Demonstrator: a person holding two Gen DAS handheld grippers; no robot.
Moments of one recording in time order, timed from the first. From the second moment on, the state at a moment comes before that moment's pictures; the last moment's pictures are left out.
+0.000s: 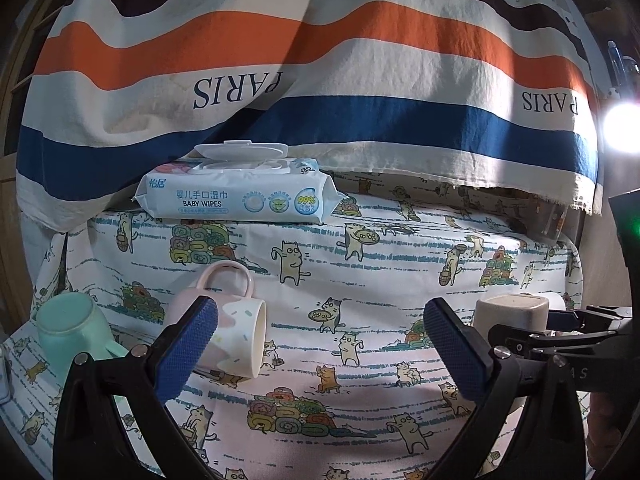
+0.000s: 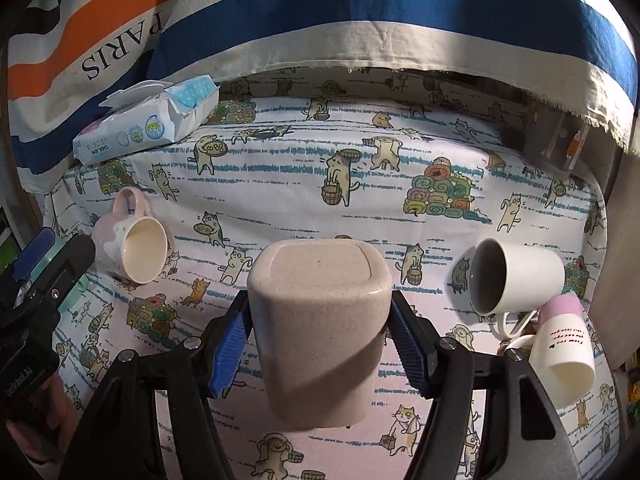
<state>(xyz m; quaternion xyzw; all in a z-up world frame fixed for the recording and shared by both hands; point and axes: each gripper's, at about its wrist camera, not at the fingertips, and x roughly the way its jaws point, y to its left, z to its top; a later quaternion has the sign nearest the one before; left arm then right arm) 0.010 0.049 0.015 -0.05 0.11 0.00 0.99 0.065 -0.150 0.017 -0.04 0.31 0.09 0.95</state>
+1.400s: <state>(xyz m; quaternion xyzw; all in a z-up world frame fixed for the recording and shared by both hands) 0.003 0.045 0.018 -0.04 0.09 -0.01 0.99 0.068 -0.168 0.022 -0.03 0.24 0.10 0.97</state>
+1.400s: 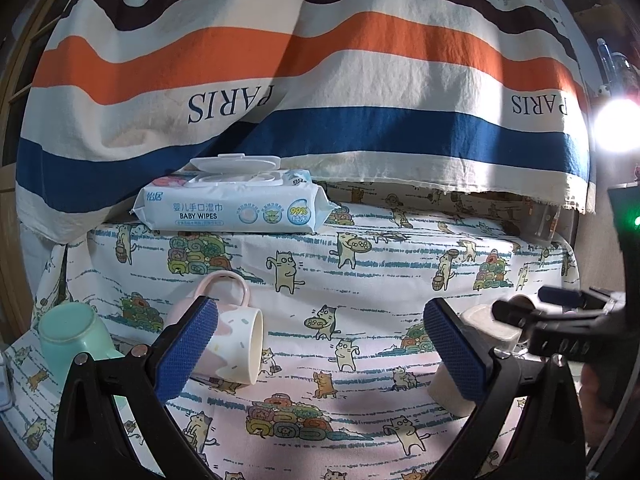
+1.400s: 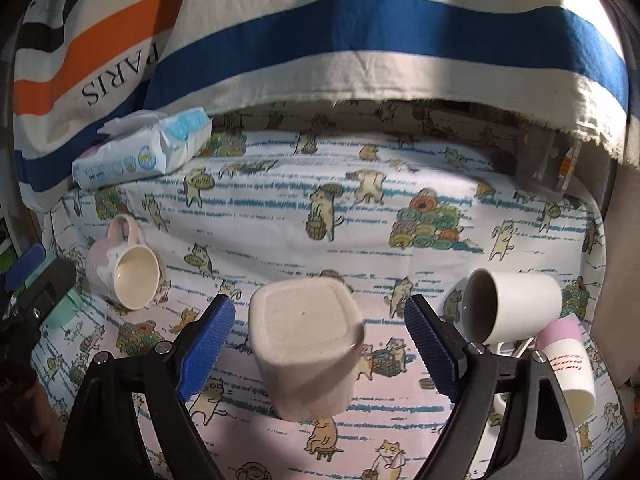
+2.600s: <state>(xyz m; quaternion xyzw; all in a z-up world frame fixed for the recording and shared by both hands) 0.004 0.024 0.006 -0.01 0.10 -0.03 0.99 0.048 -0.248 -0.001 -0.01 0.13 0.09 0.99</state>
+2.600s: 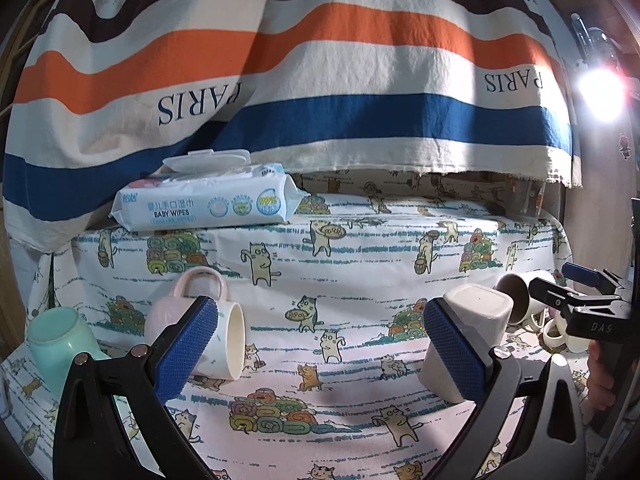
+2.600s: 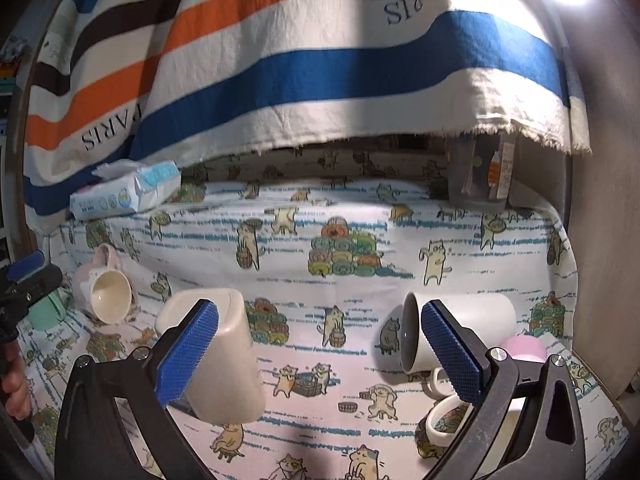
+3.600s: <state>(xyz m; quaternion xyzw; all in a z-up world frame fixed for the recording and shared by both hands) 0.026 0.026 0.009 -0.02 0.20 -0.02 0.98 0.044 -0.250 0.002 0.00 0.15 0.11 0.98</state>
